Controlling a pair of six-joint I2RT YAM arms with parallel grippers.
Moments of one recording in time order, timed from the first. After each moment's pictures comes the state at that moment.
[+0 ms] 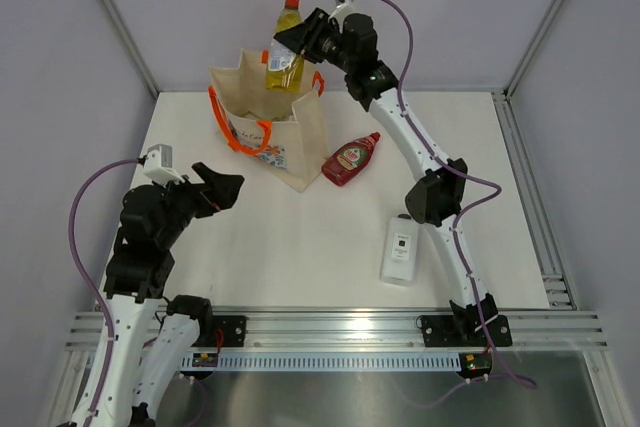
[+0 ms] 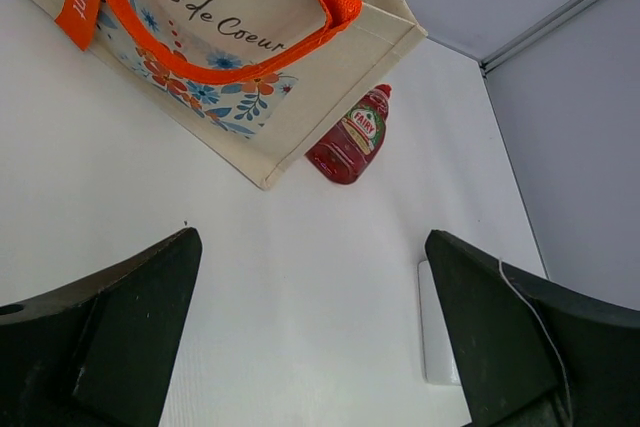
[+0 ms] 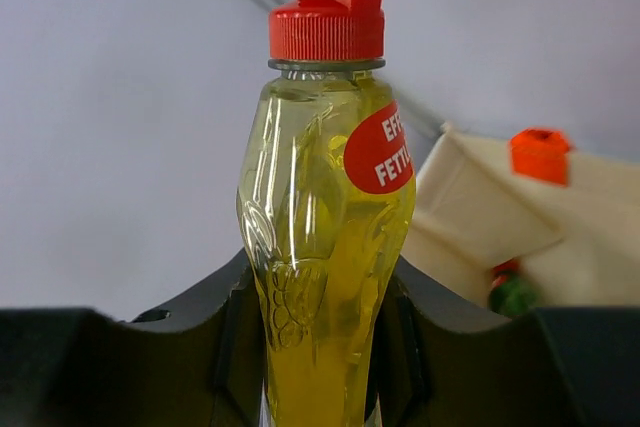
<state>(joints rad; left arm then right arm) -0.14 0.57 0.80 -0.46 0.19 -0.58 0.51 2.42 2.67 -0.15 -0.37 0.92</state>
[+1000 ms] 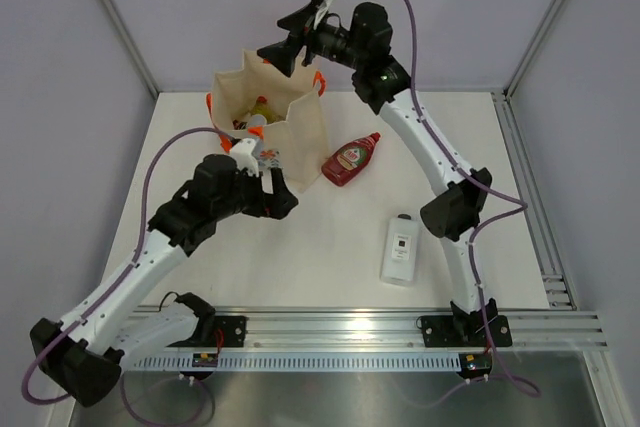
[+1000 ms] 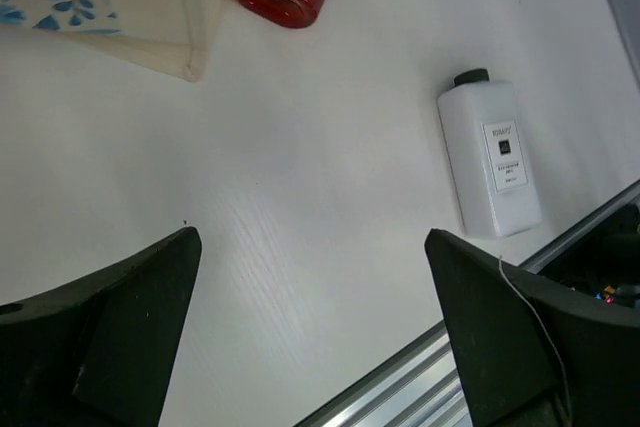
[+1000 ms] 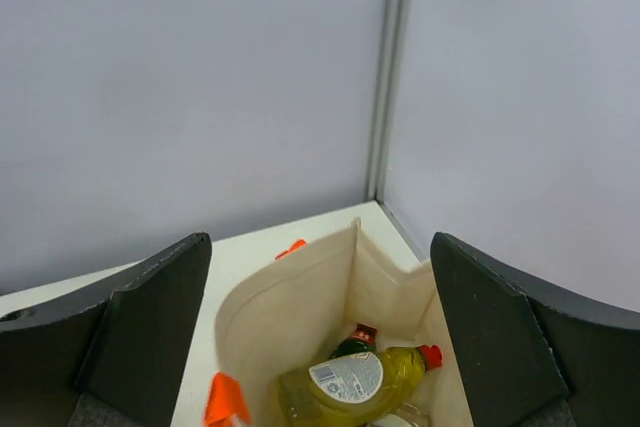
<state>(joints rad) -0.50 0.92 0.89 -0.51 0.17 -0.40 0.59 2.22 2.48 -0.04 -0.57 0.07</state>
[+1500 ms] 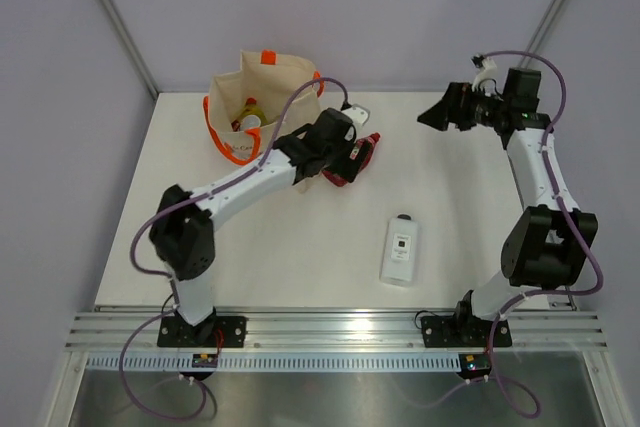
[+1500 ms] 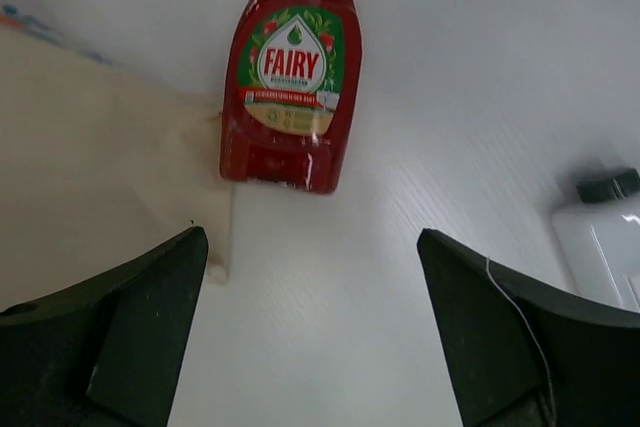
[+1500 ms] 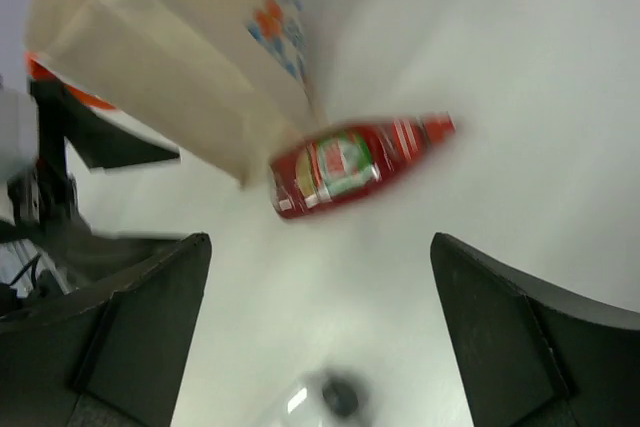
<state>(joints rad) -0.78 1.76 1.52 -0.48 -0.16 -0.09 -0.10 1.62 1.49 -0.38 -0.90 0.08</state>
